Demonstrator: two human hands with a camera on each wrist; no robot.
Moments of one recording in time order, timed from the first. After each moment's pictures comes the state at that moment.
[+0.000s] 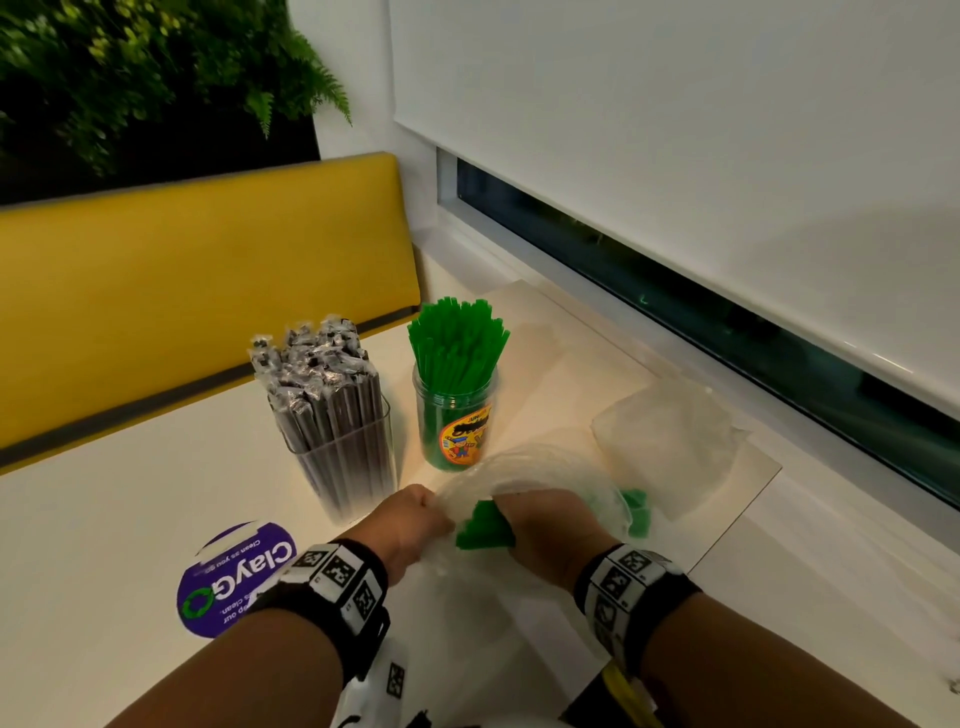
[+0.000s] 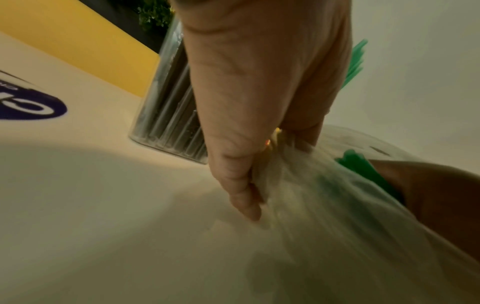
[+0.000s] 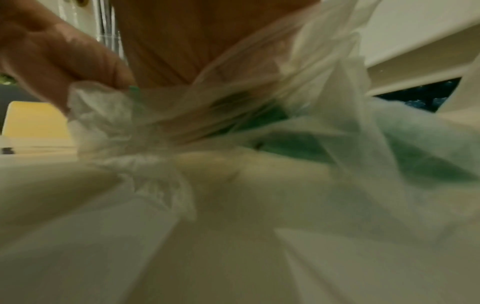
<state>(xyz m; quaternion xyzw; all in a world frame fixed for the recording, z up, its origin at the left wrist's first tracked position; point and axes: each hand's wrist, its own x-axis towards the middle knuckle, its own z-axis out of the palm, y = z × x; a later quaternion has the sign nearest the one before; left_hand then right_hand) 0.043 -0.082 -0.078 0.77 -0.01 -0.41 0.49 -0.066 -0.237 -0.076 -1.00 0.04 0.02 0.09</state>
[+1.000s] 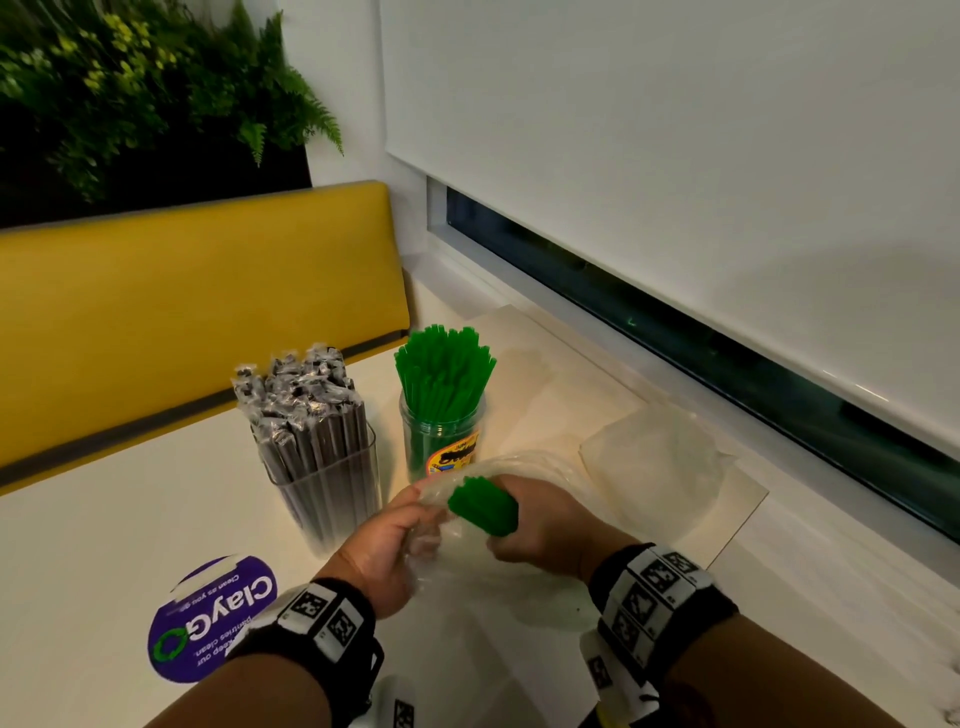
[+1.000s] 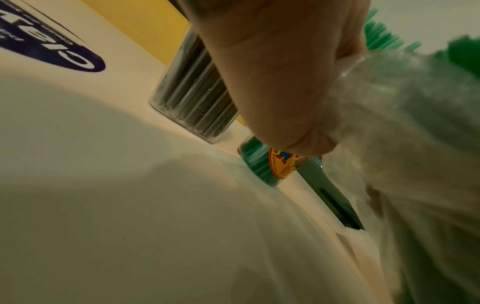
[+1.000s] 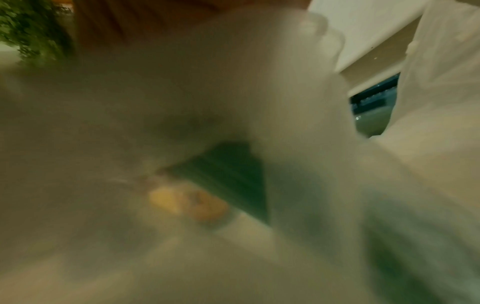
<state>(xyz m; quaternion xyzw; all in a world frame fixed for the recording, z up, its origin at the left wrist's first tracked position) 0.039 -0.085 -0.061 0.44 0.03 -0.48 0.76 -0.057 -0.254 -0.024 -0.93 0.09 0.03 0.35</state>
